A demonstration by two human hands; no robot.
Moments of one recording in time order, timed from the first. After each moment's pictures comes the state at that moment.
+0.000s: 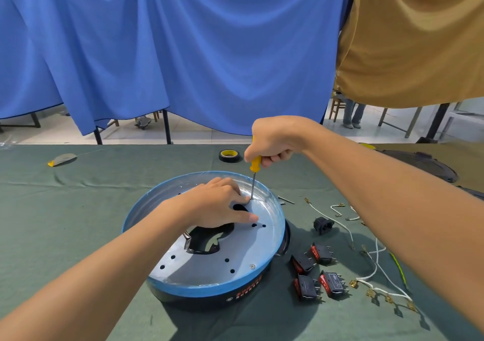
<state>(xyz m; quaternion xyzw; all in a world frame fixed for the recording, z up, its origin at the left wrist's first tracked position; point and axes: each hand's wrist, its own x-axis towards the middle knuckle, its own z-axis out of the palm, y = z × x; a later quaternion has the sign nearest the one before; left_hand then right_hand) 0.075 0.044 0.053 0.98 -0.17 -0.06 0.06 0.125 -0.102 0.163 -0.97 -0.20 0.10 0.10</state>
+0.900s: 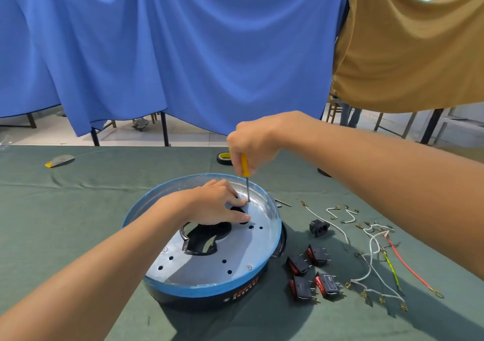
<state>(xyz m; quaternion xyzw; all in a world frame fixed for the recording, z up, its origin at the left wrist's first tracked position) 0.075 0.044 0.064 0.98 -0.15 -0.12 0.09 0.114 -0.081 0.179 -0.87 -0.43 0.03 -0.23</state>
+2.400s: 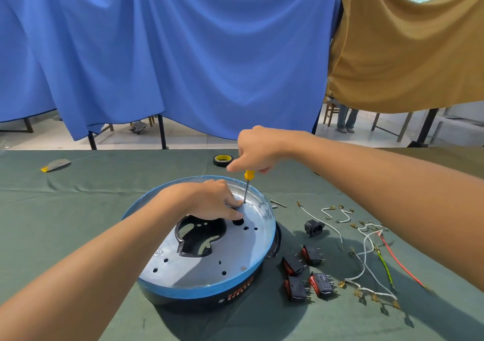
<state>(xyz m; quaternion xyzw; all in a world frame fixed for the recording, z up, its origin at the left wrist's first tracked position) 0.088 0.041 0.071 0.97 -0.19 -0.13 0.04 0.115 -0.103 0.159 -0.95 -0.31 0.02 -0.01</state>
